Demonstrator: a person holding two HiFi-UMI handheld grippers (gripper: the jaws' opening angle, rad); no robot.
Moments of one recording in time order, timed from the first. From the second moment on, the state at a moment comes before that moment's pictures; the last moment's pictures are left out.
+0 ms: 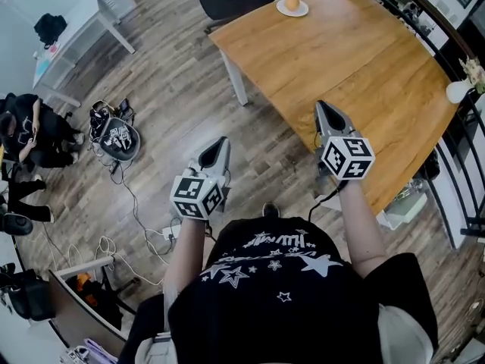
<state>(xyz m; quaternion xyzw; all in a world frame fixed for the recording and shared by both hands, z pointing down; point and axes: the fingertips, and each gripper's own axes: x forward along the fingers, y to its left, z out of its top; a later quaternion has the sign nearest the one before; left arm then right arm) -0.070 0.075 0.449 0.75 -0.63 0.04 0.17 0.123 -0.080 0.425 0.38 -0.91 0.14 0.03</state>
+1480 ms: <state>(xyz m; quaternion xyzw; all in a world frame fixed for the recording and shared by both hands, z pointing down) -0.152 -0.189 0.447 0.81 -0.56 0.03 0.17 0.084 -0.289 0.409 0.46 -0.87 0.14 0.04</state>
